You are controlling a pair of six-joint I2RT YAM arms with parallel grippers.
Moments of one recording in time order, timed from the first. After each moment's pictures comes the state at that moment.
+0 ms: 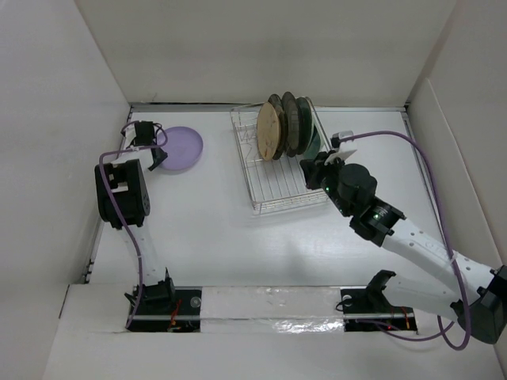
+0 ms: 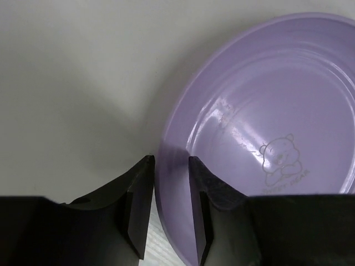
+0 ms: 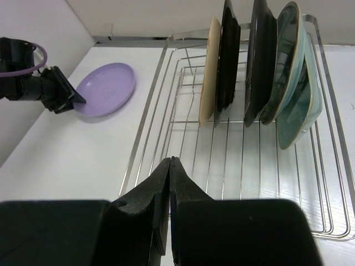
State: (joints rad) left arm 0.15 2.03 1.35 -0.18 -0.22 -0.60; right arm 0.76 1.00 0.85 0.07 0.36 0.32
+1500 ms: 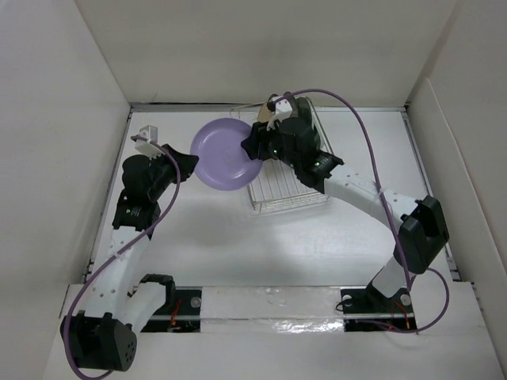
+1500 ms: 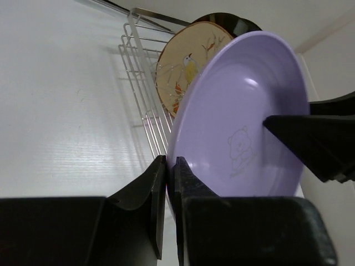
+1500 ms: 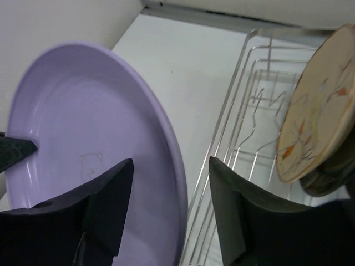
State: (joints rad) left arm -0.09 0.91 0.76 -0.04 0.28 -0.62; right arm 0.75 1.63 1.40 0.02 0.10 0.34
